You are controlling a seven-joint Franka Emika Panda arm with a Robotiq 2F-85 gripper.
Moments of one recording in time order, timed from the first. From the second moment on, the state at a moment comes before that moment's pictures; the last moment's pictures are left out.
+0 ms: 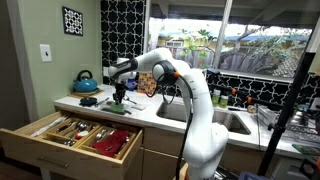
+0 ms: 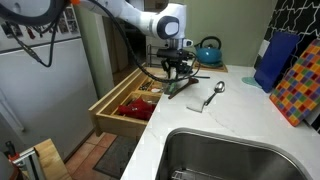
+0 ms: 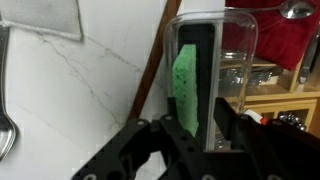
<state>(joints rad) -0.15 0.45 0.04 -1.49 0.04 2.05 -0.52</state>
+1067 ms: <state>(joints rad) -0.15 0.47 0.05 -1.49 0.04 2.04 -0.53</state>
